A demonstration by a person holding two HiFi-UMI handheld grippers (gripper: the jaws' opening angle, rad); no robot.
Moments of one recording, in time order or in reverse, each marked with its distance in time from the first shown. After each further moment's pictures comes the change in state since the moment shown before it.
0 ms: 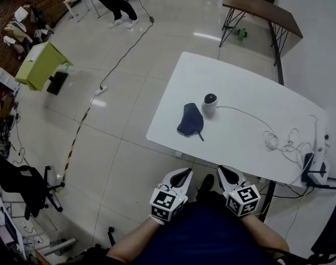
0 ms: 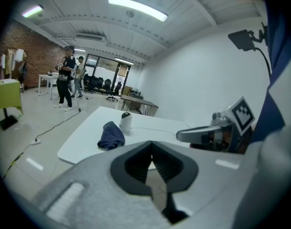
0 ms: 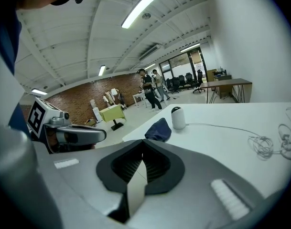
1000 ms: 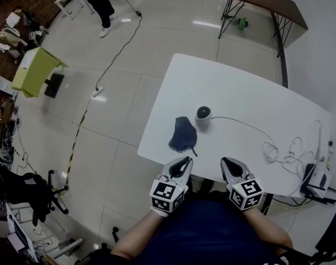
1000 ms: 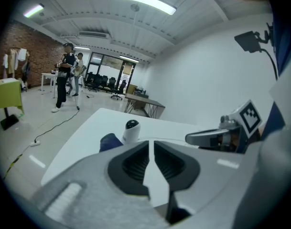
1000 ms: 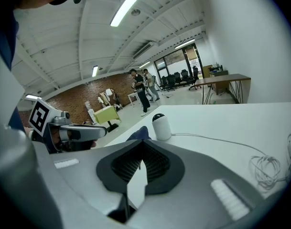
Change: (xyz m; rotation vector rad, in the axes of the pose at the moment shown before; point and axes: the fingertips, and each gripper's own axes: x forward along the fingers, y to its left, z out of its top) left arm 0.097 0.048 0.051 -0.031 0.020 0.043; right arm 0.054 -0.087 0.045 0.049 0.022 -0.023
